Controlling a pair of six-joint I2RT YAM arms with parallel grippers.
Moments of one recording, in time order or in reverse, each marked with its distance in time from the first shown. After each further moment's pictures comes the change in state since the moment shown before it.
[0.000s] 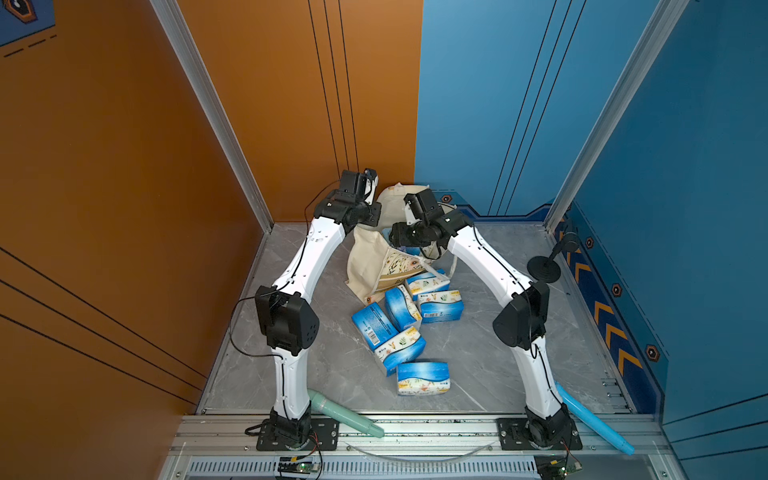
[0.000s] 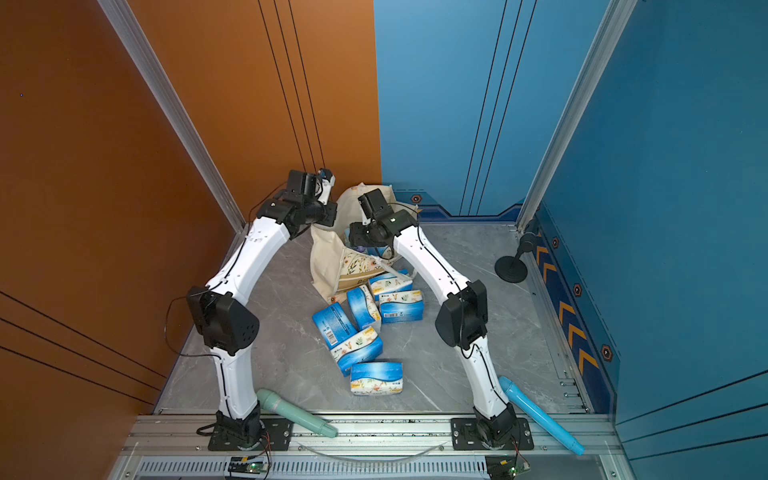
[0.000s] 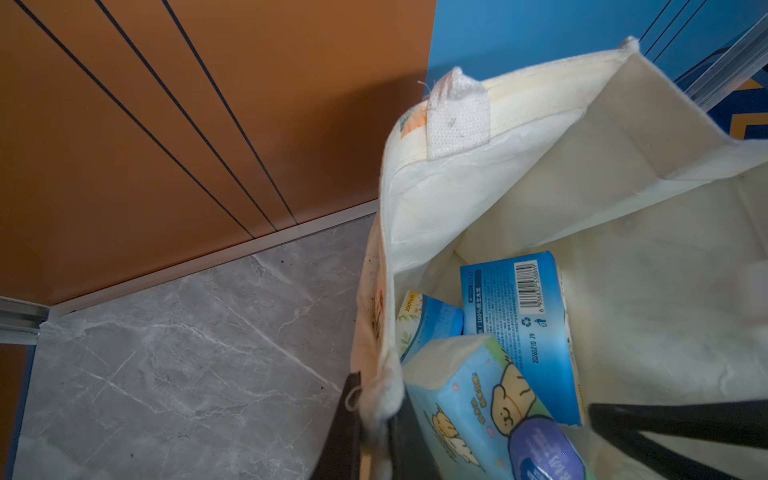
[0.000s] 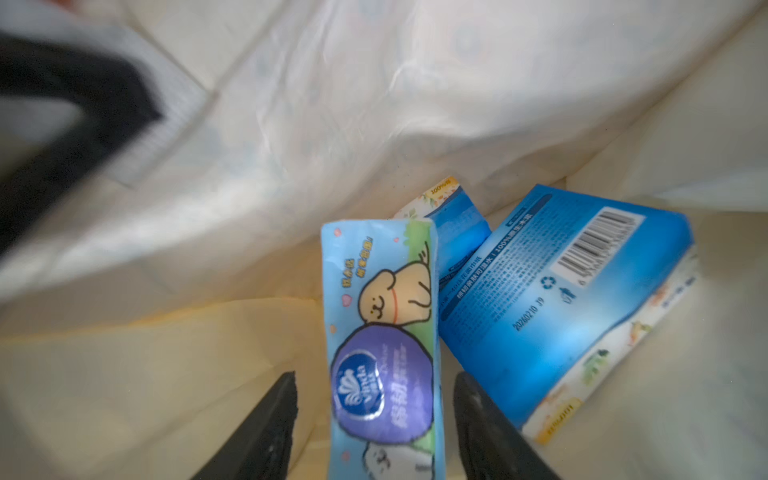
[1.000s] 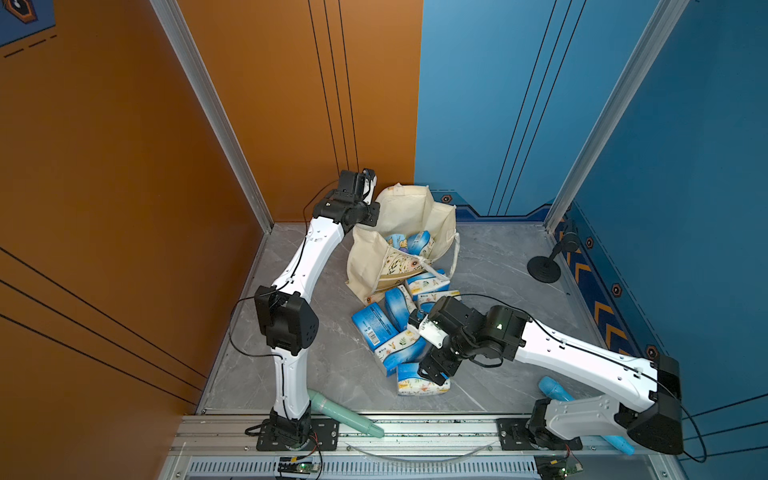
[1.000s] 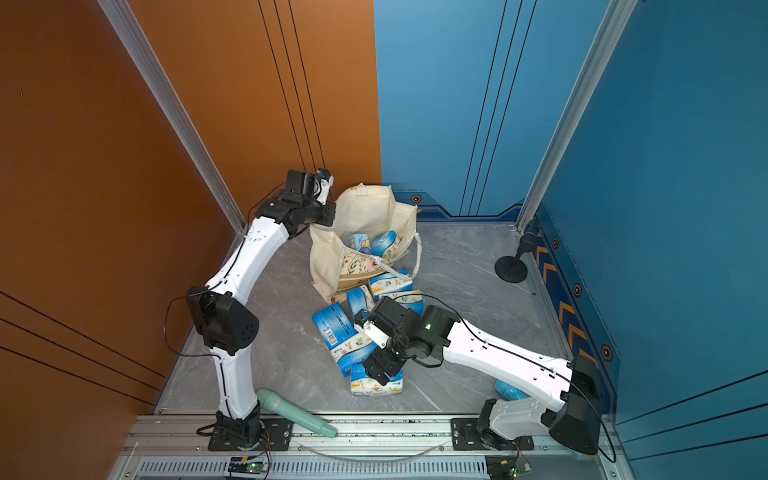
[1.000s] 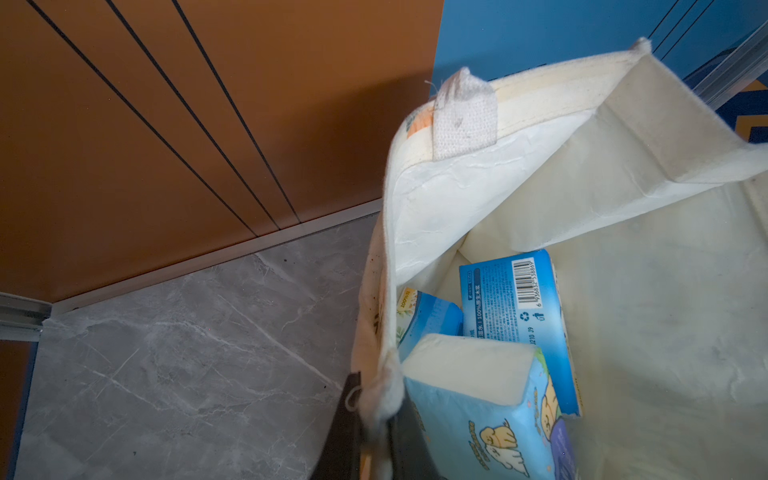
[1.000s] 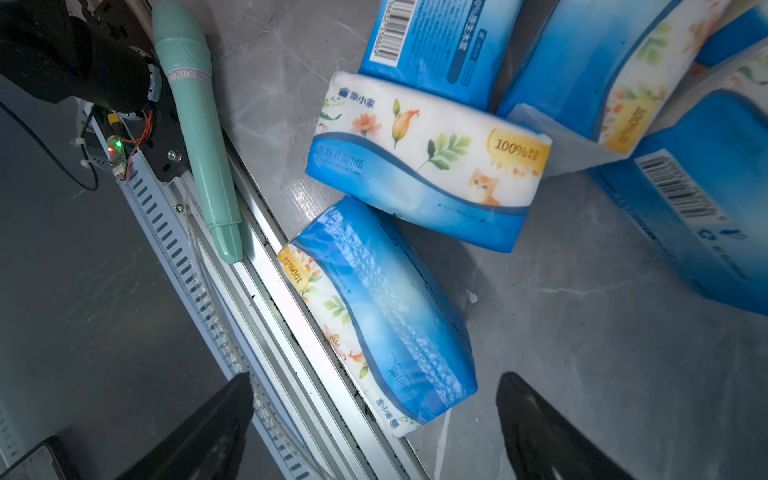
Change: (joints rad) left arm 0.006 0.001 0.000 -0.001 0.003 0.000; right arm 0.483 -0.869 -1.156 -0.101 -0.034 -0.267
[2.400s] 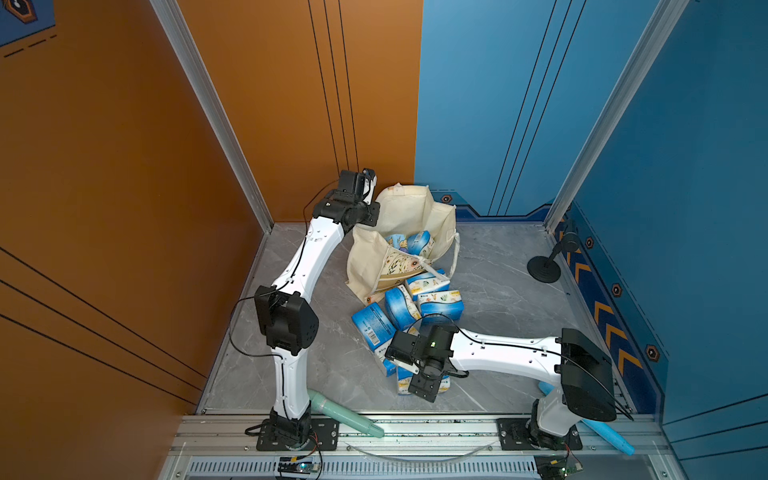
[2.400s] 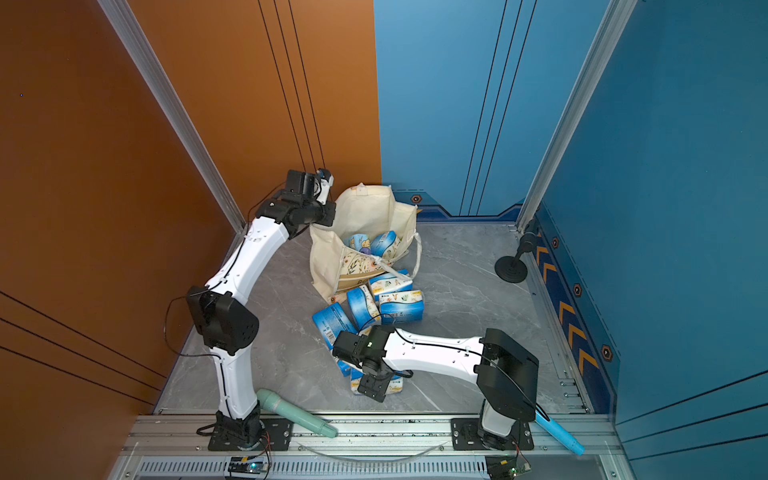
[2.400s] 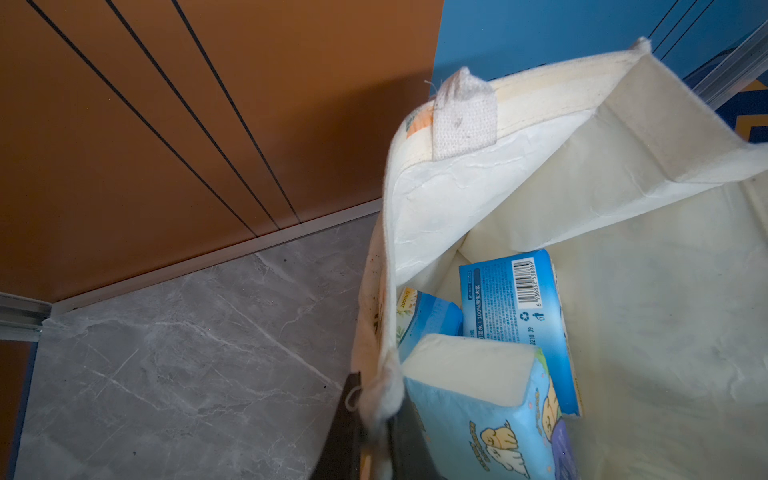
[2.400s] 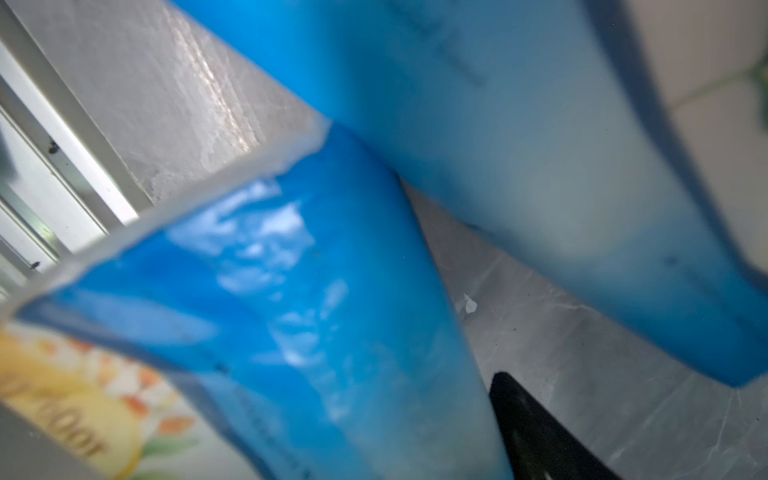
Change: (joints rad) left arm 0.000 0.000 0.000 0.000 0.000 0.000; right arm 0.136 0.360 0.027 -0.034 0.232 -0.128
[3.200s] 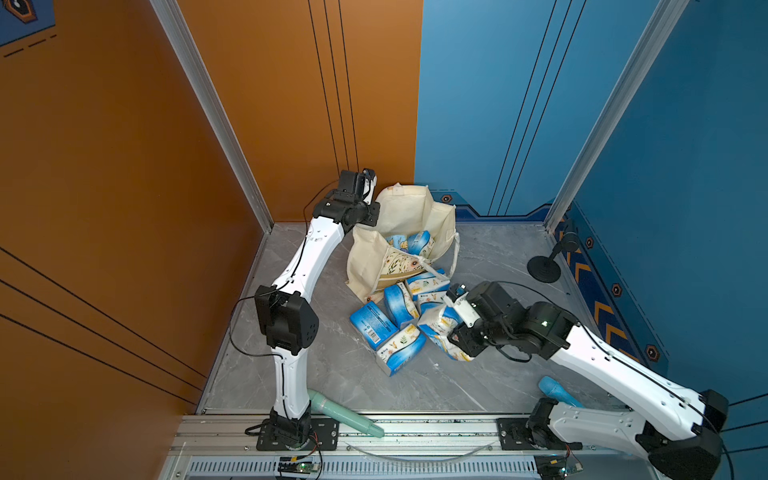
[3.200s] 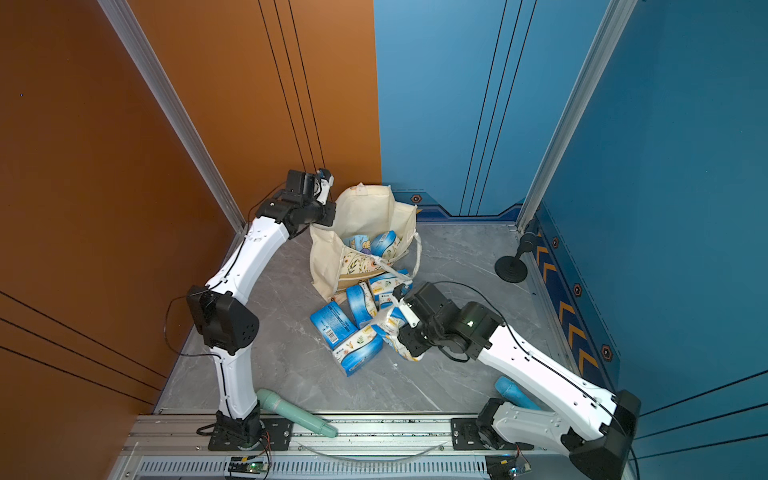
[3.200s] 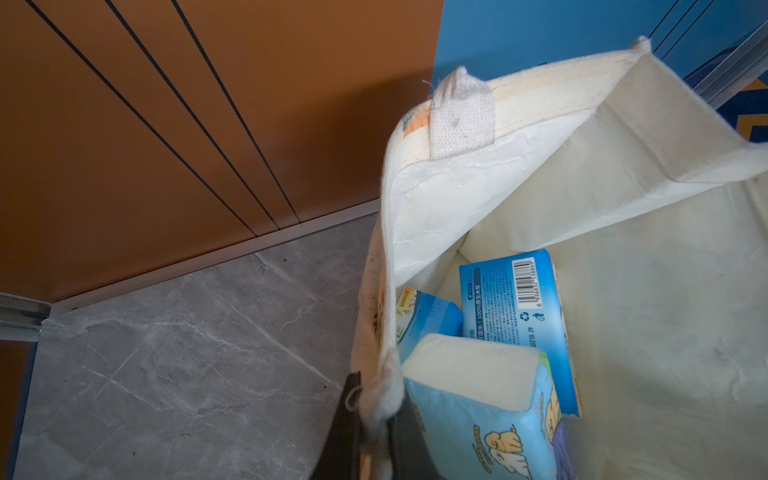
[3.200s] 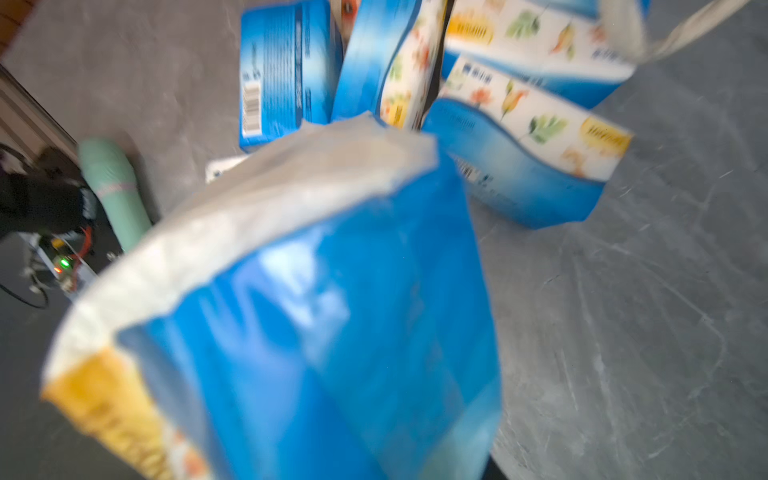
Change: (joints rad) left arm 0.000 0.002 0.000 0.000 0.000 0.000; right arm -0.380 -0.586 -0.014 0.034 -0.135 0.217
